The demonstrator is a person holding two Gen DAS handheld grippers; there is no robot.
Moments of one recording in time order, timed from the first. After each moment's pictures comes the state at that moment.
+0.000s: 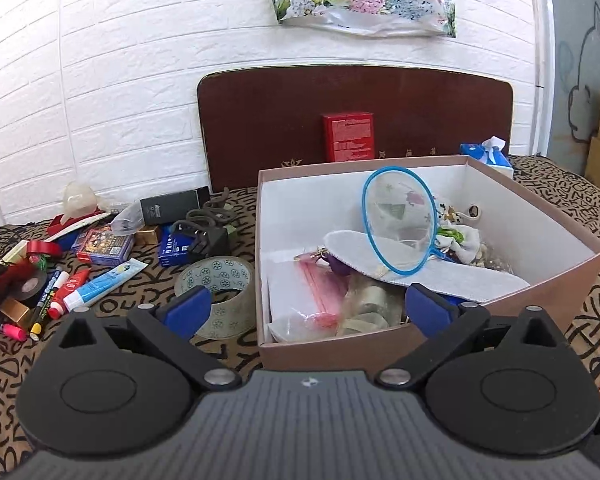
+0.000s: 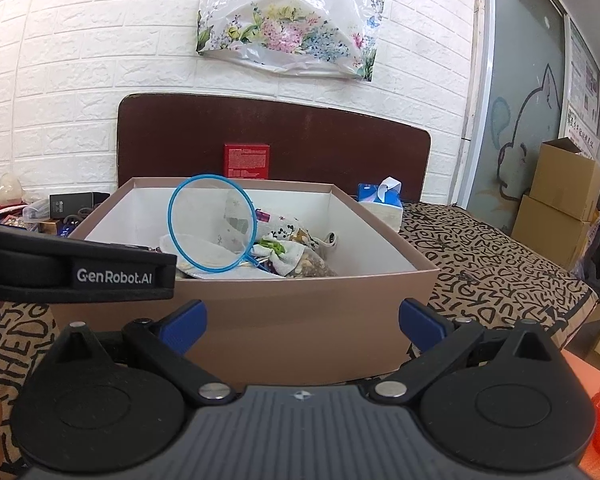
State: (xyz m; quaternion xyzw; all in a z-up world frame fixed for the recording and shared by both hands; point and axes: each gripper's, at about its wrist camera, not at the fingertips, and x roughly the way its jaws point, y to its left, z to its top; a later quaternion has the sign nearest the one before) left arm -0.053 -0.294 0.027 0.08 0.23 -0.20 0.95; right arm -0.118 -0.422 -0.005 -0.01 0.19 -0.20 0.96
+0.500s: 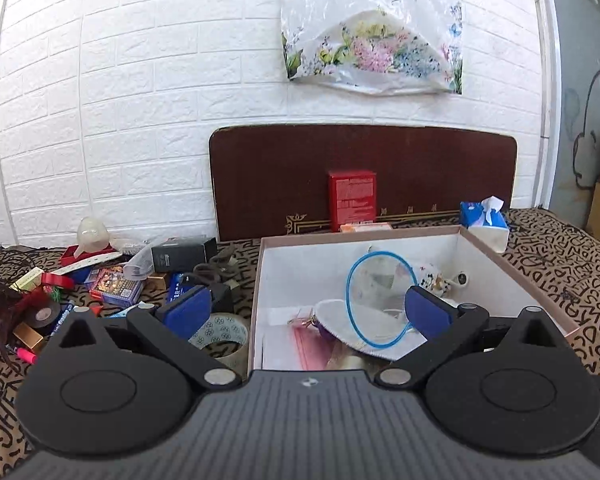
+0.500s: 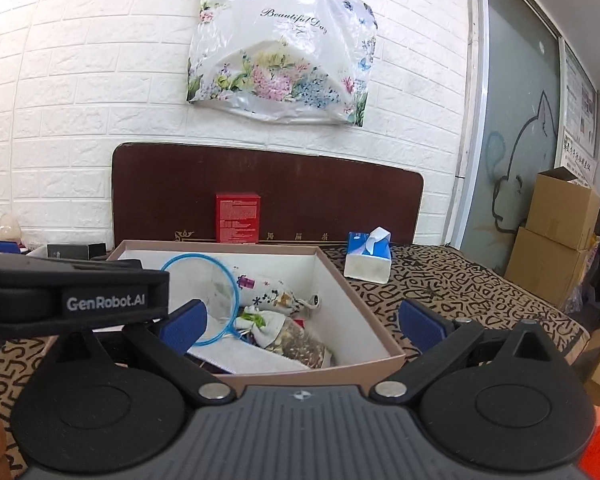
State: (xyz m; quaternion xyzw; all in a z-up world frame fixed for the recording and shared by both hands) left arm -0.069 -0.302 0.070 0.05 0.18 -0.19 0.96; right arm -0.122 -0.442 0.049 -0.02 0.15 -0.20 0.97
